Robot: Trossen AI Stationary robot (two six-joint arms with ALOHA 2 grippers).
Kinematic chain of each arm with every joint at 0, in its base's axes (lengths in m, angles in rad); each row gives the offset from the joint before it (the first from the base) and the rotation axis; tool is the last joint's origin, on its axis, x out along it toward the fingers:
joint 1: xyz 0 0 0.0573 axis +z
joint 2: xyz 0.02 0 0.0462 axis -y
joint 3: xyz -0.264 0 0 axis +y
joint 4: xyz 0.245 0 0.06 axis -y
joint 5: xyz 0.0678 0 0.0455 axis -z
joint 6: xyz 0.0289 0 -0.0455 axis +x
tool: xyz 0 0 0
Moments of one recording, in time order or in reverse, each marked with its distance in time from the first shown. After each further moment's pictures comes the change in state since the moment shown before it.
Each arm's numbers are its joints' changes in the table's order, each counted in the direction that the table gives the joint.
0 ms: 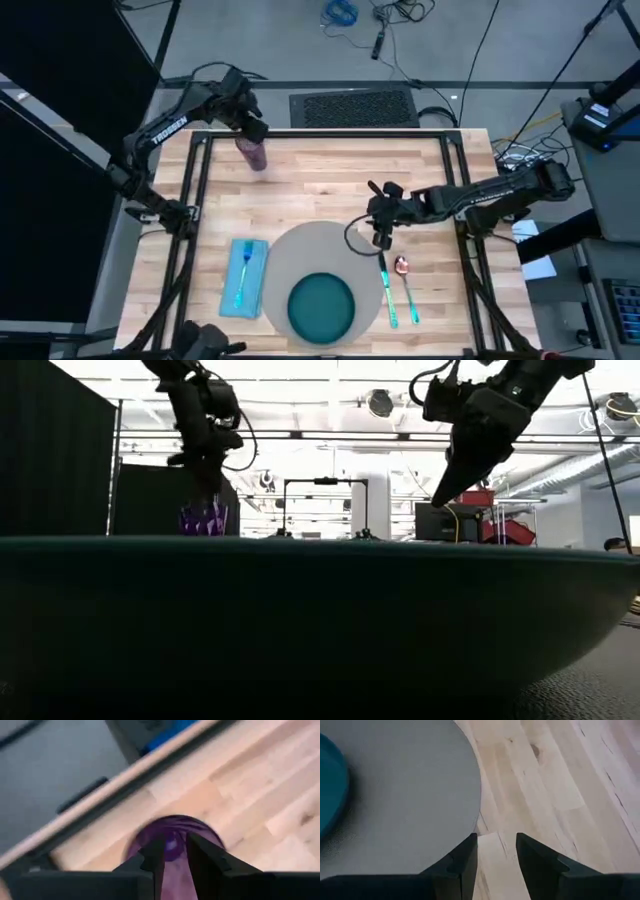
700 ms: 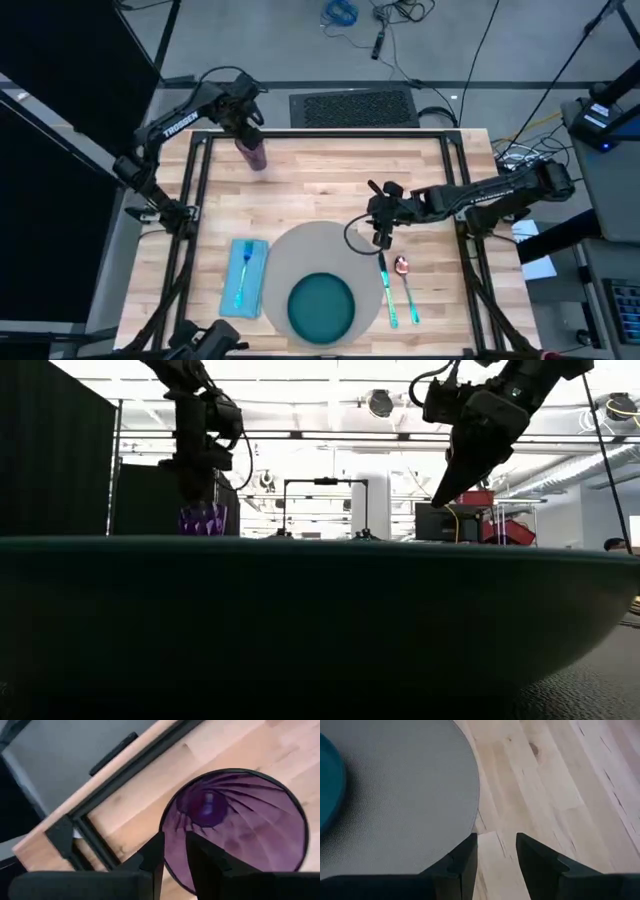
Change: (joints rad) left arm 0.001 -0.105 -0.011 -0.139 -0.125 0.018; right arm -0.004 0.000 0.000 -0.005 0.000 -0.004
